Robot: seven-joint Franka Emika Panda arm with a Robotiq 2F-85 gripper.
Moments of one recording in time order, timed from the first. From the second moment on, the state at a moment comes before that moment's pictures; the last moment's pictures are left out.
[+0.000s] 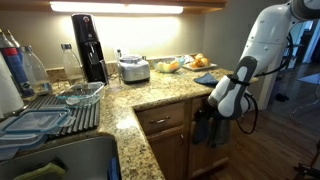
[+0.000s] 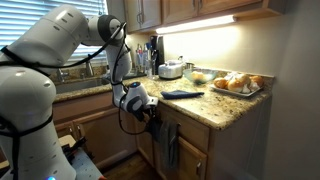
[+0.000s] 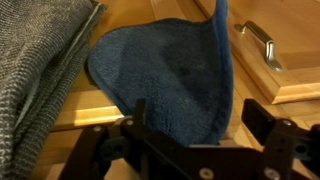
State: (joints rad) arm 0.26 0.83 0.00 -2.16 0.23 3.47 0.26
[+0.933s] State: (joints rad) arm 0.26 0.84 -0.01 -2.17 0.25 3.47 0.25
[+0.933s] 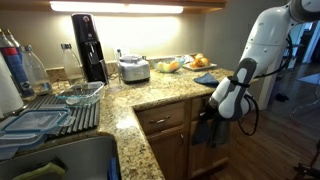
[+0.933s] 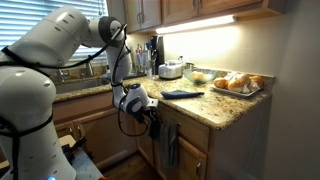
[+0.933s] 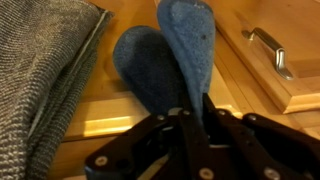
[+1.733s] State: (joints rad) arm 0.26 0.68 0.00 -2.34 0.25 3.47 0.23
